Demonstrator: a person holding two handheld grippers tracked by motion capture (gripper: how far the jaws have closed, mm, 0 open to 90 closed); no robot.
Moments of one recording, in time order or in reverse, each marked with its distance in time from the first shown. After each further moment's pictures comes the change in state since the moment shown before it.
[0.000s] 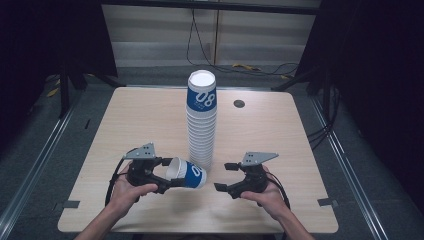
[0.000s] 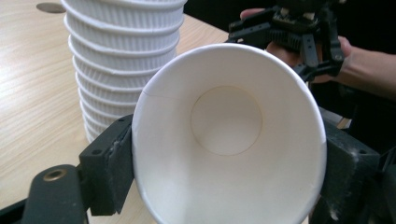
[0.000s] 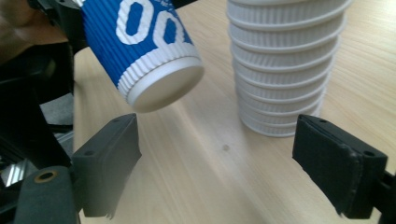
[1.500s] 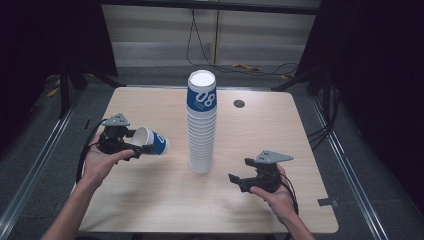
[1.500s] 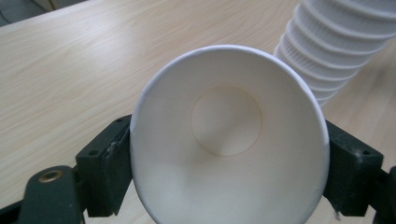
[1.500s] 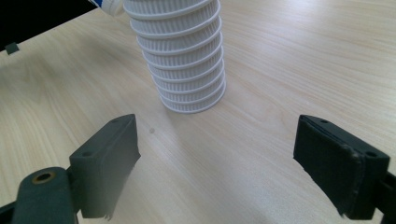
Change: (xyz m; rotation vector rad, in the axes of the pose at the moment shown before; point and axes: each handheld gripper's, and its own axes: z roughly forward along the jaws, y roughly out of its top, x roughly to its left) left arm 0.080 0.028 -0.062 0.163 0.385 -0.054; right arm -0.007 -0.009 -0.028 0.004 -0.303 0.078
